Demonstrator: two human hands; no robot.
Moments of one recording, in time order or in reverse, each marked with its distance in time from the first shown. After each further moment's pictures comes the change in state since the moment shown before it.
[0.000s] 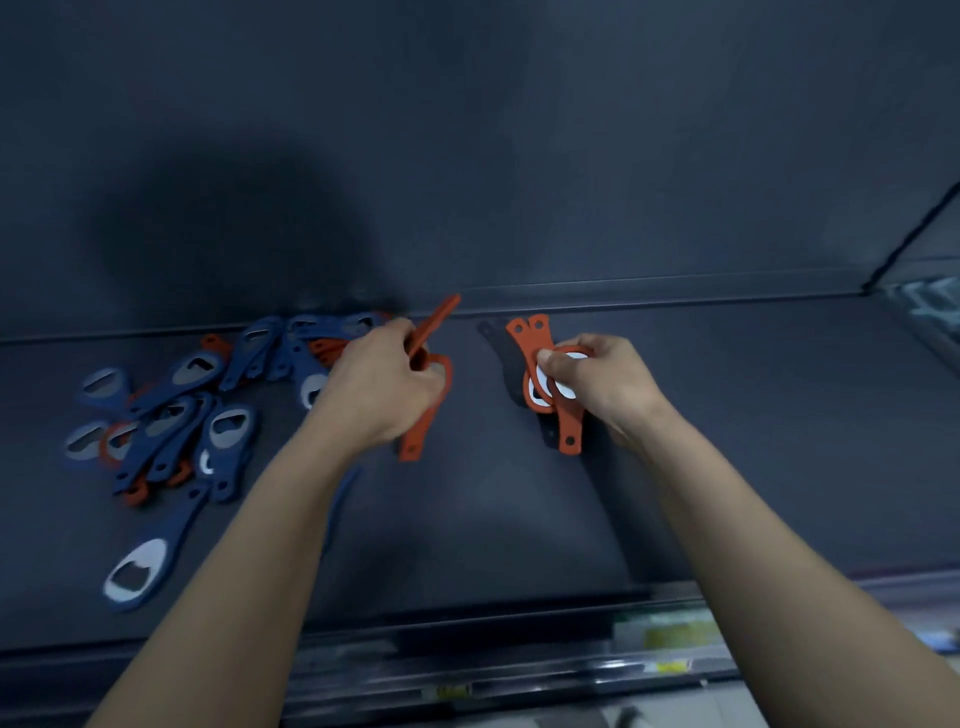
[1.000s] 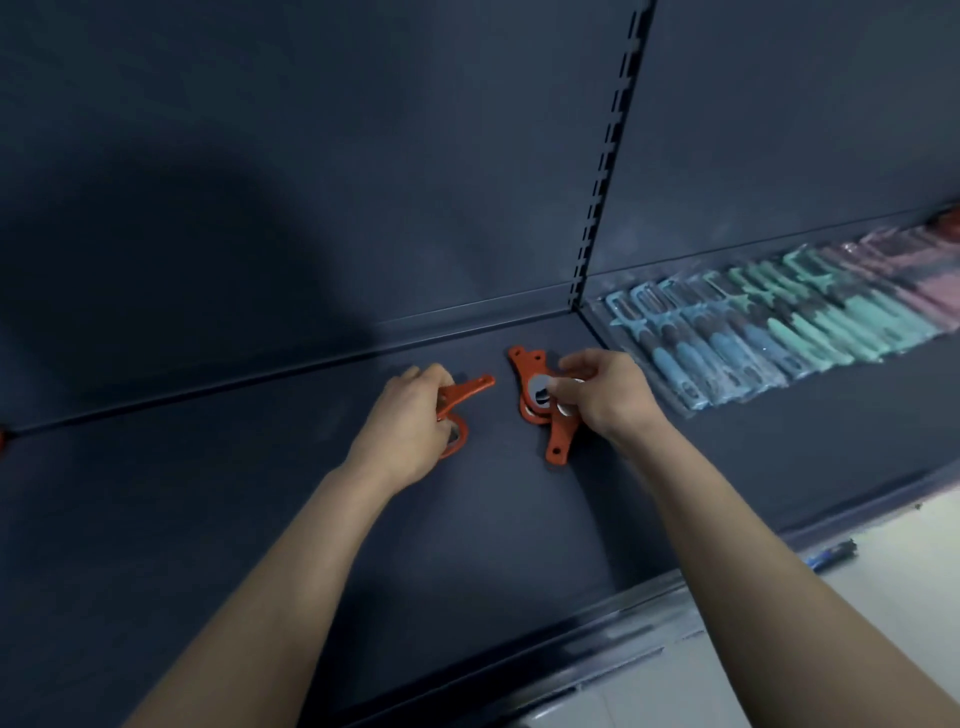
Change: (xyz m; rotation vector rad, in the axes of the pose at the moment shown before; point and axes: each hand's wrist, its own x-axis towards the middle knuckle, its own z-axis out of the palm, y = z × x) left_hand 0.038 0.229 0.223 0.046 -0.230 0.303; right_hand 0.055 0.083 -0.294 -0.133 0.265 0.075
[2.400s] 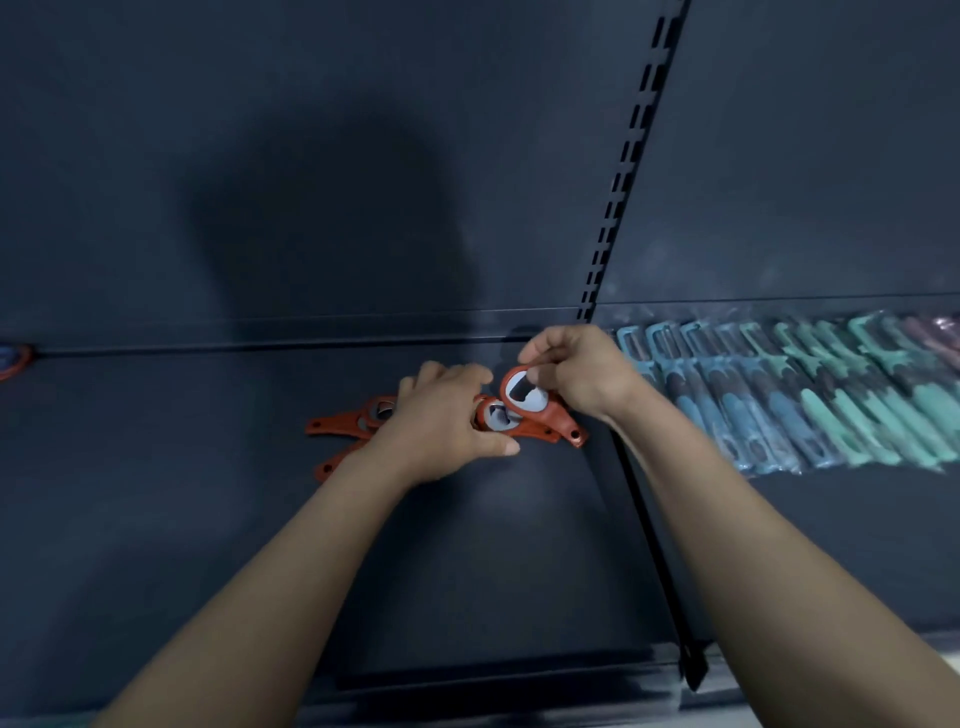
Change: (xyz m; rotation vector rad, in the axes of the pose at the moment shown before) left_hand 0.019 0.069 0.030 0.075 -0.071 -0.092; right_hand 0.068 -0.016 -0.029 -0.119 -0.414 -0.292
